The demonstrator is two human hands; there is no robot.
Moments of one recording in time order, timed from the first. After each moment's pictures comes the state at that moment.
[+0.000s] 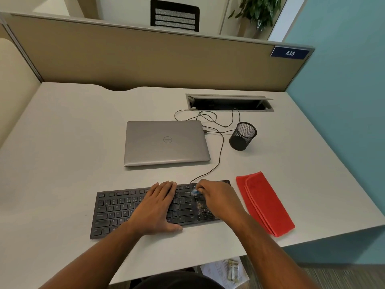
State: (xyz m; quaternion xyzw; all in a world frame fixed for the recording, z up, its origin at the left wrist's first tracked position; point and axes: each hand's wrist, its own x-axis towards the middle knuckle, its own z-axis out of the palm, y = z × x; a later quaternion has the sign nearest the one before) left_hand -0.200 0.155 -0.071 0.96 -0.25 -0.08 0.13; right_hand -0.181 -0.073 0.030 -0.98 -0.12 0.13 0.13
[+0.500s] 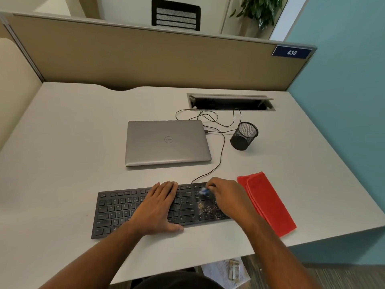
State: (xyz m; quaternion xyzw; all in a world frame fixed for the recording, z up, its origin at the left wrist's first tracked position) left_hand -0.201 0.155 -0.070 0.96 -0.25 -0.08 0.13; right_hand -0.179 -0.094 0.038 -0.98 -0.08 0.11 0.16
